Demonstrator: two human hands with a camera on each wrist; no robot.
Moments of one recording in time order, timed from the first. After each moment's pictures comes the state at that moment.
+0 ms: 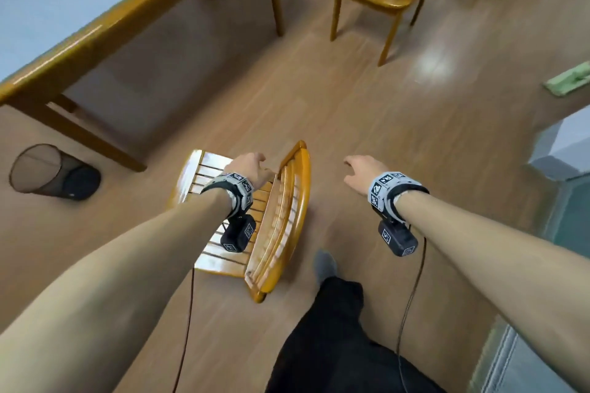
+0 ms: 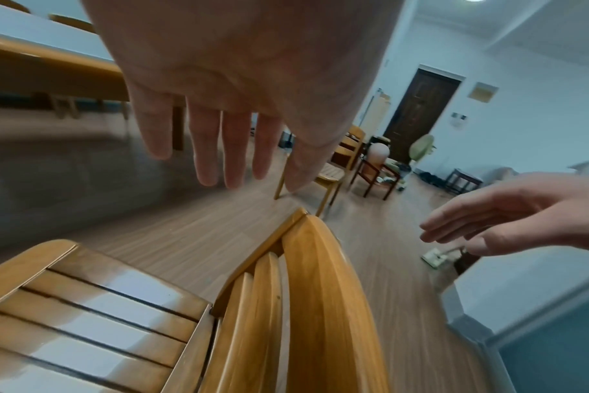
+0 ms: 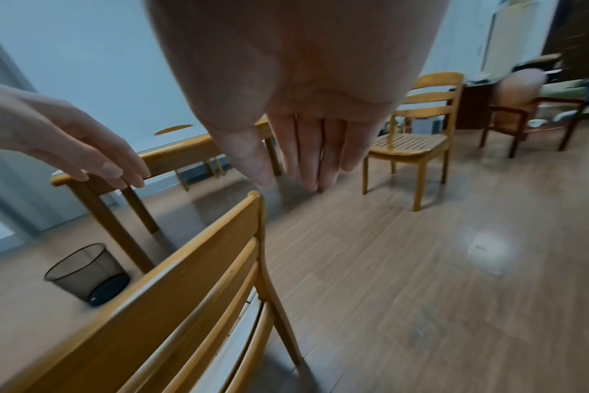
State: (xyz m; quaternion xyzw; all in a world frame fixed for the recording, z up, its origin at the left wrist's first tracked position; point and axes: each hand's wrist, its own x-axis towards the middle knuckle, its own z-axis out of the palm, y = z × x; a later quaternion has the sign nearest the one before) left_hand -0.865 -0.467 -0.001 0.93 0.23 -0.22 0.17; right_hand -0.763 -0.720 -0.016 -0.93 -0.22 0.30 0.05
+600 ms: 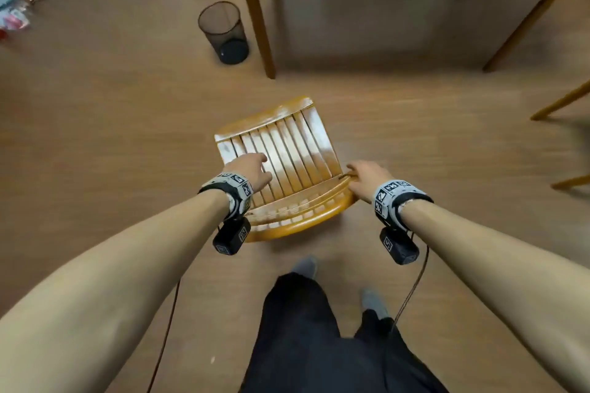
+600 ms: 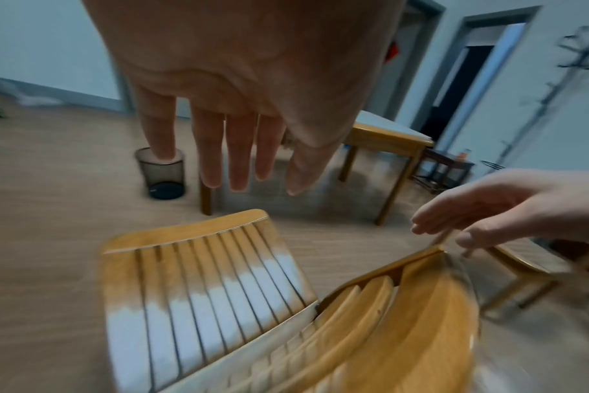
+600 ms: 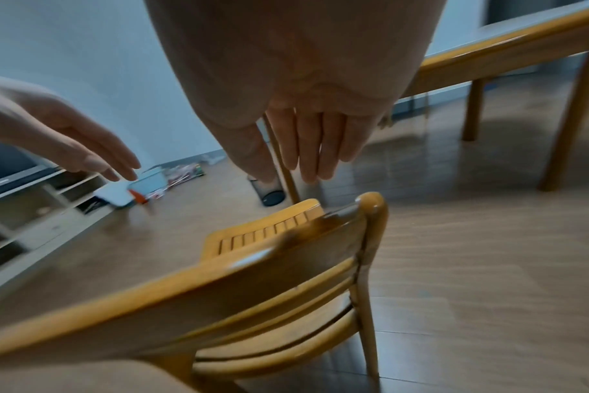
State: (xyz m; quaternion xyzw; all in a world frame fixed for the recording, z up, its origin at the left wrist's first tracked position) left_hand -0.969 -0.502 -0.012 0.75 0.60 -0.17 0.22; right_hand -0.702 -0.585 -0.037 -0.73 -0.59 0.33 -0.05
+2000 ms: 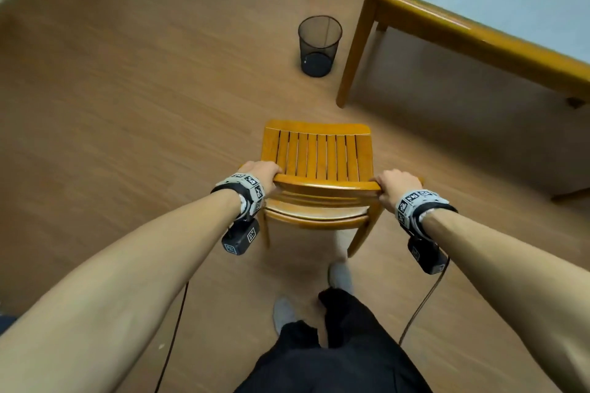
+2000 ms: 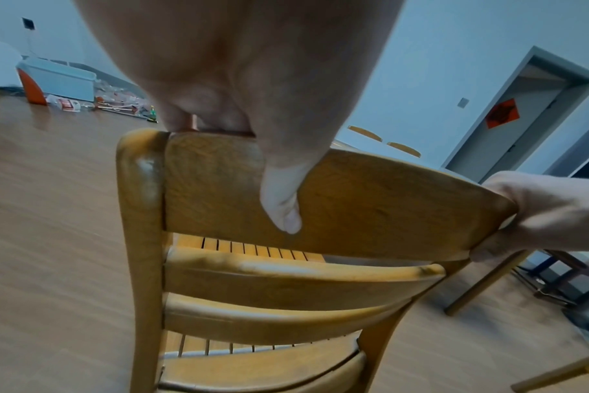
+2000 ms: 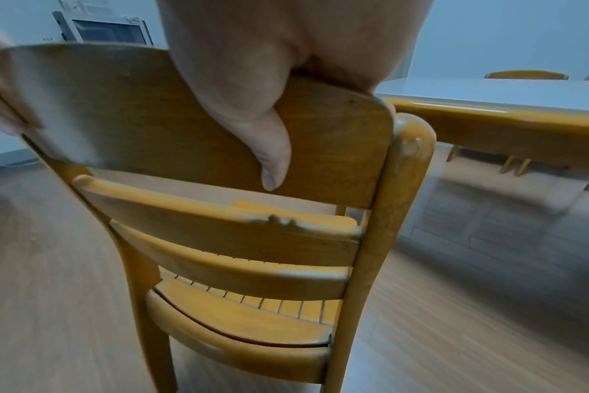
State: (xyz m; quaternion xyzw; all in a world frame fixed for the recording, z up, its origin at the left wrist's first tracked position) left_hand -1.046 -0.399 0.007 0.69 0.66 -0.15 0.28; right_hand -0.744 -0.365 0.013 -0.57 -0.77 0.16 -0.23
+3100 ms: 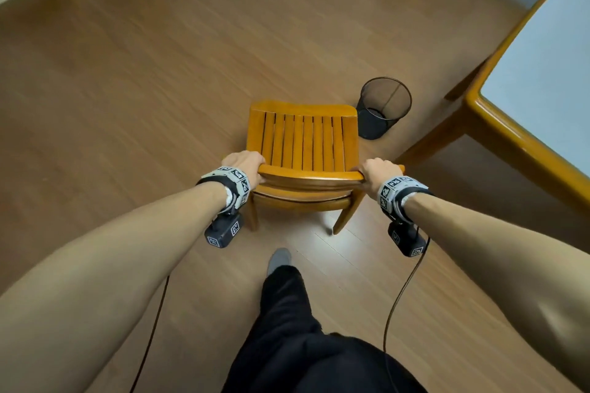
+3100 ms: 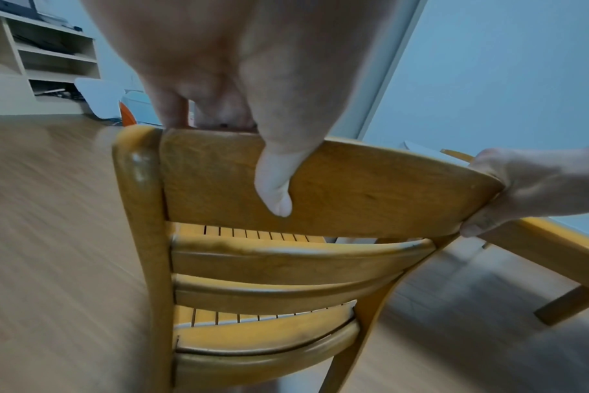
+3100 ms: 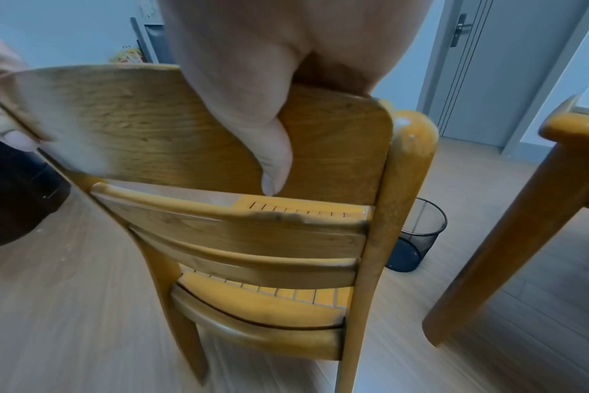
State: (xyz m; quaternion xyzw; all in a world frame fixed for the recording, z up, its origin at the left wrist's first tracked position) left_hand -1.324 -0.049 -0.018 0.56 0.78 -0.12 0.25; right_hand -1.050 0.069 -0.016 -0.45 -0.85 0.15 -0.23
